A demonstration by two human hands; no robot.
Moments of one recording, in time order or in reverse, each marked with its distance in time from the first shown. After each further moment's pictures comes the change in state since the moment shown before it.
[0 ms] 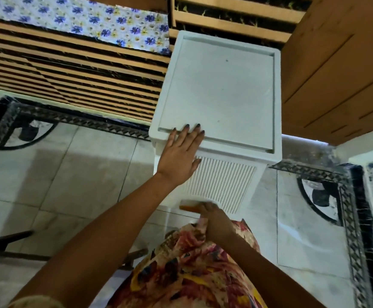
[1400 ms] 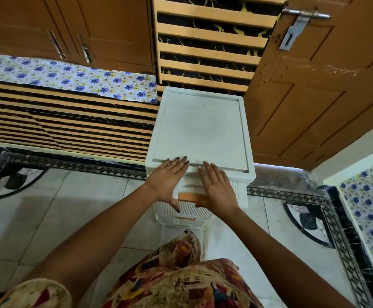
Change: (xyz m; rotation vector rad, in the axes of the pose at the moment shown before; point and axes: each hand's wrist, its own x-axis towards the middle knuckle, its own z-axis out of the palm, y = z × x) left_hand -0.002 -0.023 -0.037 0.082 -0.269 0.241; right_hand 0.001 0.004 -0.132 -0.063 0.436 0.149
